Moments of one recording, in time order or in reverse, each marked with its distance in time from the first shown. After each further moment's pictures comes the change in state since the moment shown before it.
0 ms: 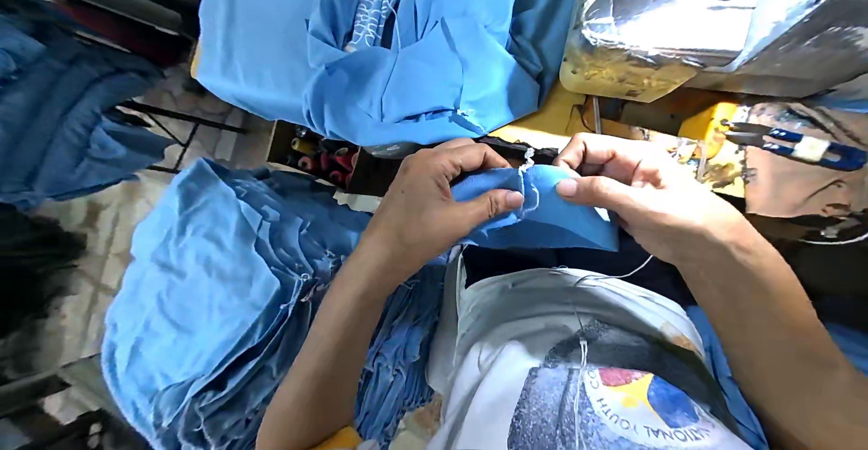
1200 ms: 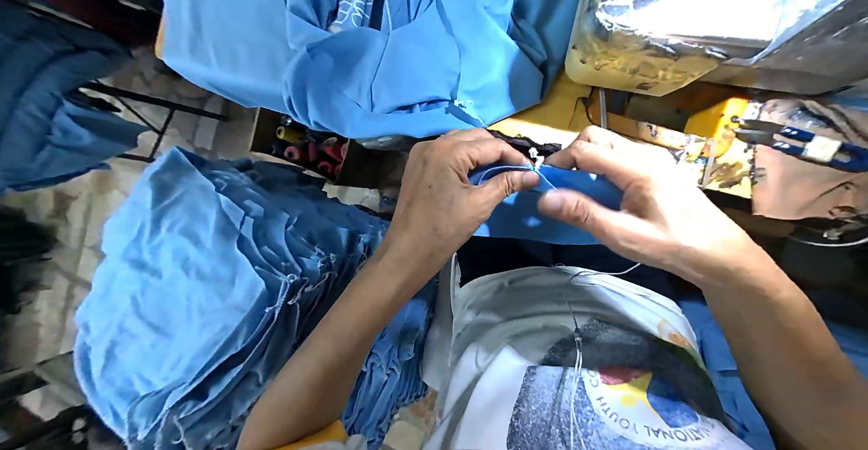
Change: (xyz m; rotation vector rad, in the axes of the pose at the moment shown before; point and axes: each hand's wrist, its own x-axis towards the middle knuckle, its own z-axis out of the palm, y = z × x) left_hand 0.015 -0.014 0.024 0.097 0.162 0.045; right_hand 0.002 0.000 0.003 -0.757 0.097 -0.110
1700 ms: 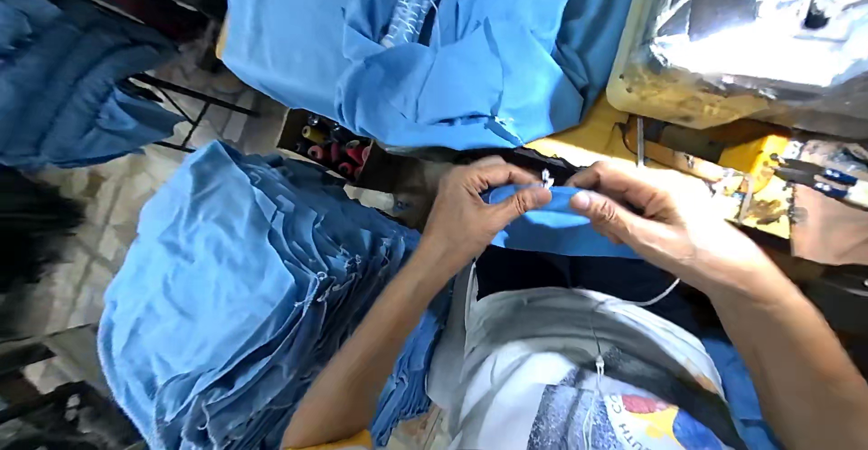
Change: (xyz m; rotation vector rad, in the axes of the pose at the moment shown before) left_hand -0.017 -0.033 0.006 -0.317 0.046 -0.150; right_hand 0.011 0.014 0.013 0.273 -0.092 0.038
